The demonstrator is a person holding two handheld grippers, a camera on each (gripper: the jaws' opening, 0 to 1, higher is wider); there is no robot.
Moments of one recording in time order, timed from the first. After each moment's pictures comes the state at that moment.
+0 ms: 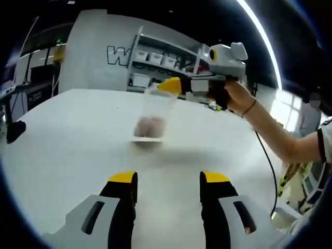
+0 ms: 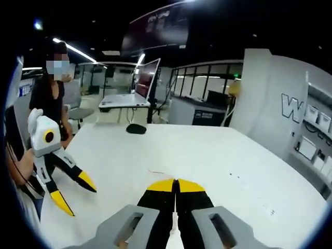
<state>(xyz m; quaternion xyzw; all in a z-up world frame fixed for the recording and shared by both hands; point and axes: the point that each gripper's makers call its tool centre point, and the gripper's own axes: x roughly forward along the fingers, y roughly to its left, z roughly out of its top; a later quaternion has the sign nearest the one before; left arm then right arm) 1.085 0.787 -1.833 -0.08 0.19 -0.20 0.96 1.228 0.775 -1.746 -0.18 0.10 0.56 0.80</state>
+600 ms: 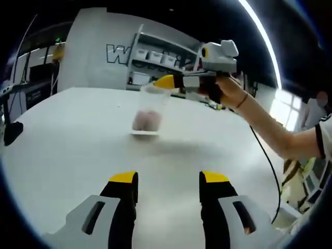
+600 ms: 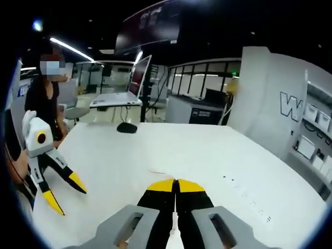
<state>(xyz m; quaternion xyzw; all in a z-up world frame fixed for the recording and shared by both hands) 1.099 0.792 -1.838 -0.09 0.20 -0.21 0.95 1.267 0.784 -1.746 -0.18 0.10 0.55 0.81</state>
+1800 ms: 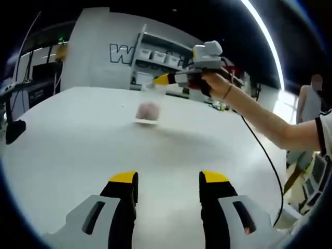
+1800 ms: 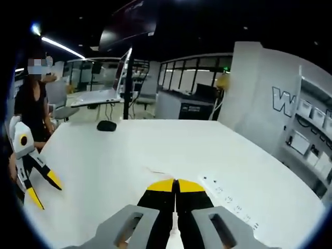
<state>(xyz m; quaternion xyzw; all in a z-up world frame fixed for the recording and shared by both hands) 1.102 0.801 -1.839 -0.09 0.20 -0.19 0.96 1.340 0.783 -1.747 -0.19 0.12 0.52 0.82</state>
